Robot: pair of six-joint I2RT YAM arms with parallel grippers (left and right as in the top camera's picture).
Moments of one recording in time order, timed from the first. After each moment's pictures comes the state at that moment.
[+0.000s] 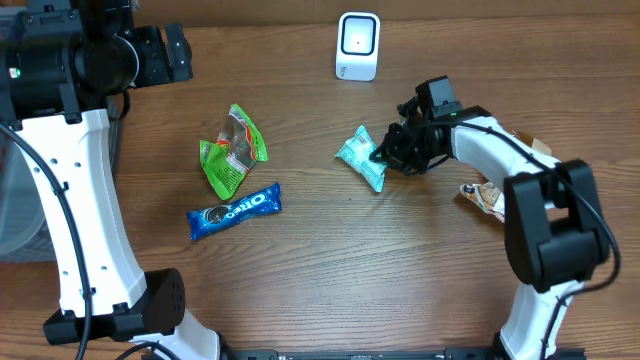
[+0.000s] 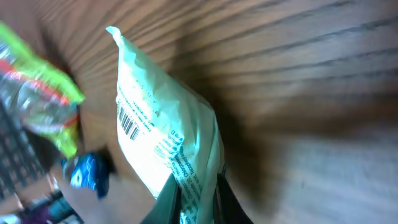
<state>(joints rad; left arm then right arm) 0.10 1.80 2.41 -1.47 0.05 -0.08 0.26 2.03 1.35 -0.55 -0.61 0.53</state>
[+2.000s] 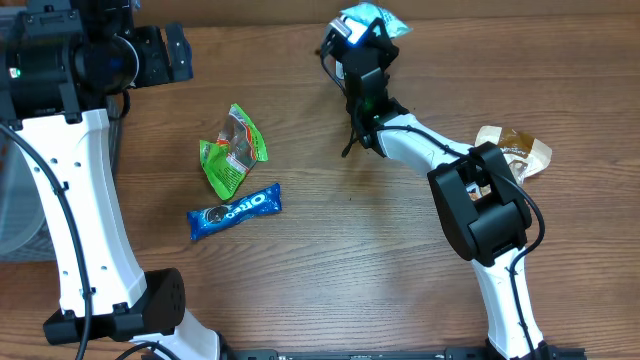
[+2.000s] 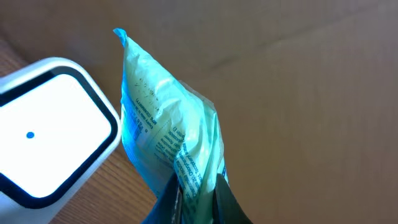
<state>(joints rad) 0.10 1.80 2.41 -1.47 0.05 -0.08 0.50 2.33 1.65 0.54 0.69 -1.07</state>
